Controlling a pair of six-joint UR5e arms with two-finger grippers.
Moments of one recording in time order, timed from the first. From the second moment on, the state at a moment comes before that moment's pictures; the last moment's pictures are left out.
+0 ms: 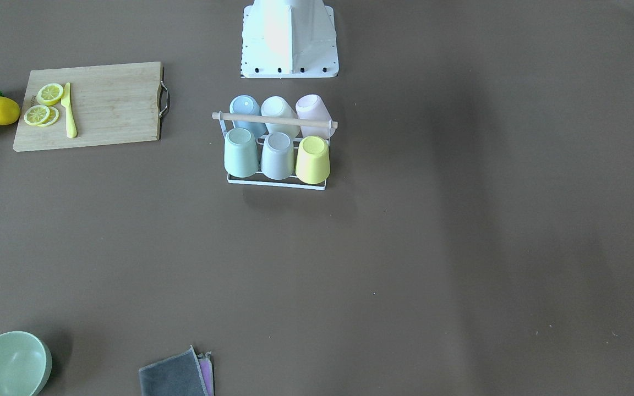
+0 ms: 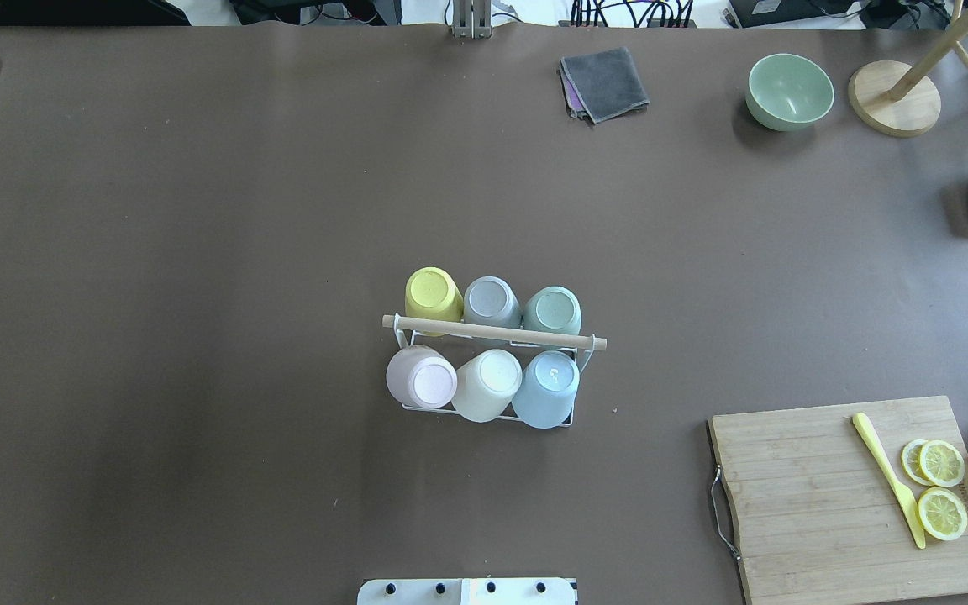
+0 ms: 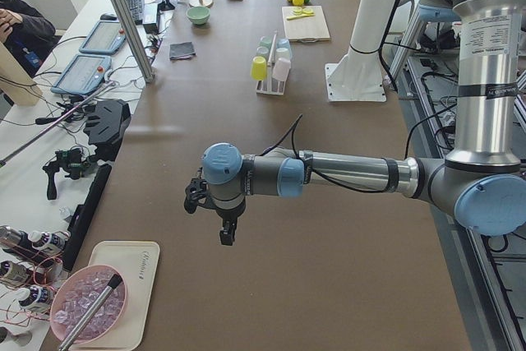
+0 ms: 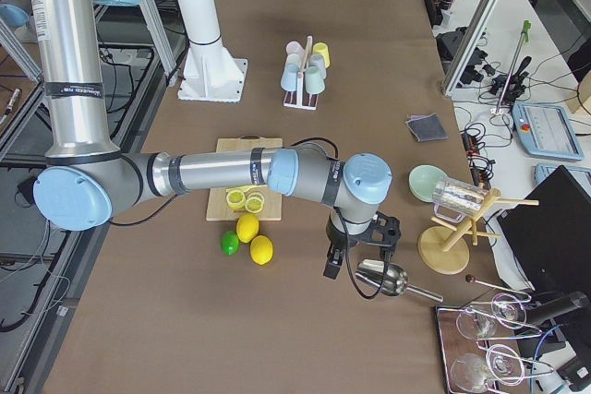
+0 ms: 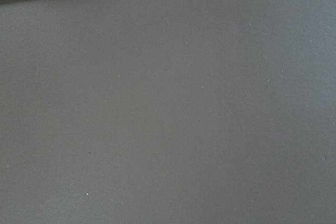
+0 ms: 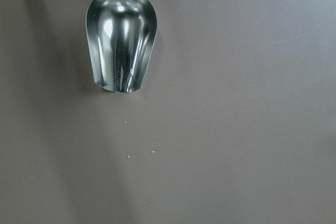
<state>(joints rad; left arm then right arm) -1.56 -1.52 -1.70 -1.55 -2.37 0.06 1.66 -1.49 1.64 -1.87 2.27 0.07</state>
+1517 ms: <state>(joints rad) -1.56 -1.51 -1.70 -1.55 -2.37 0.06 1.65 -1.55 1.63 -1.67 2.24 -0.07</state>
